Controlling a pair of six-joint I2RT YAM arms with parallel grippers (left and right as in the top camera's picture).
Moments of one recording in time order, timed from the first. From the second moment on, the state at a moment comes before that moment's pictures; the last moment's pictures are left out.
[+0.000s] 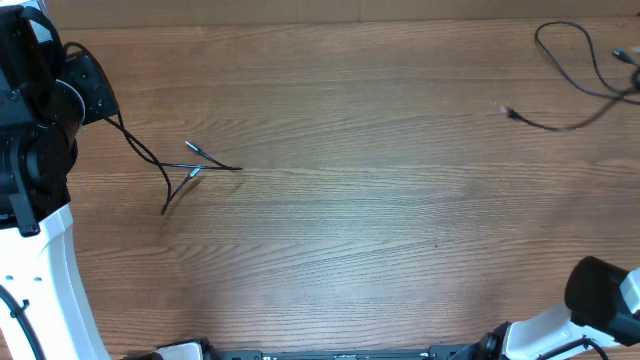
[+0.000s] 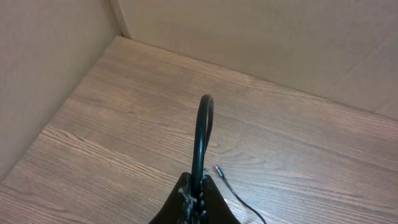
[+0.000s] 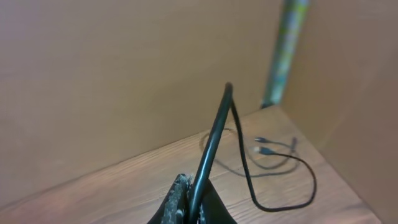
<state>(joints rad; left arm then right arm) 0.14 1.46 2.10 -1.29 -0.16 -0.18 -0.44 1.80 2.62 -1.26 -0.12 0.08</state>
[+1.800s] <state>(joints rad) -0.14 1.33 2.10 -1.41 -0.06 -0.21 -0.88 2.48 2.31 -0.88 -0.19 0.10</state>
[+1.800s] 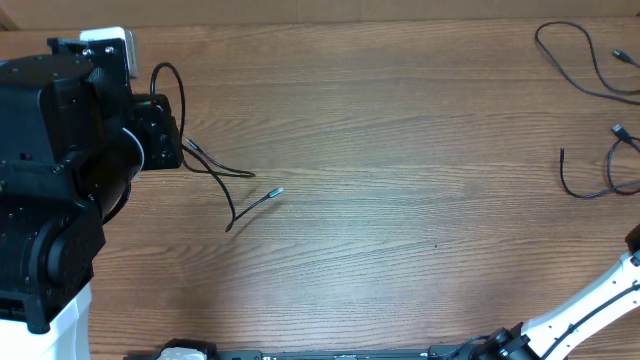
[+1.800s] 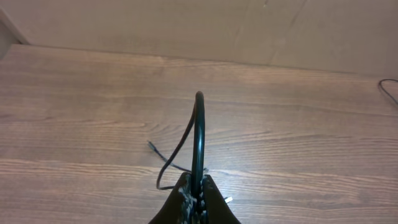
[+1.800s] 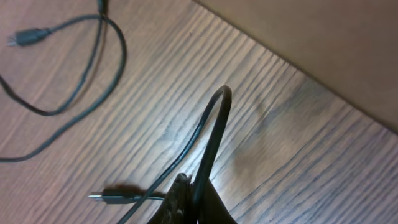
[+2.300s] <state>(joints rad) -0.14 1.33 2.10 -1.43 -0.10 -0.21 -0.90 2.49 2.31 -0.93 -0.34 0.11</state>
